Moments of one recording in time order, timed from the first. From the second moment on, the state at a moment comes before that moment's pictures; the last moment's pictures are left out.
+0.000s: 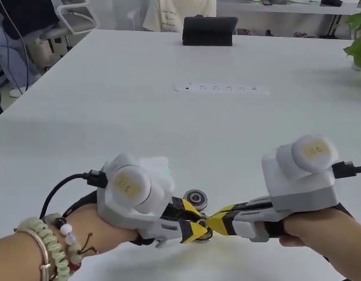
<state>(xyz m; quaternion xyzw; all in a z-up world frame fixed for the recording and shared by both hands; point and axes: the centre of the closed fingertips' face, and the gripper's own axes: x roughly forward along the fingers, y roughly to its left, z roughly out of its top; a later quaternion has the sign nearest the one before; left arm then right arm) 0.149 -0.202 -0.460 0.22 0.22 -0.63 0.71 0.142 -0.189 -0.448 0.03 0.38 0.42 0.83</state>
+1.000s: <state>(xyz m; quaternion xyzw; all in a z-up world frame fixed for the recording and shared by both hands) 0.144 -0.204 -0.456 0.24 0.22 -0.64 0.70 0.151 -0.206 -0.460 0.01 0.40 0.37 0.84</state>
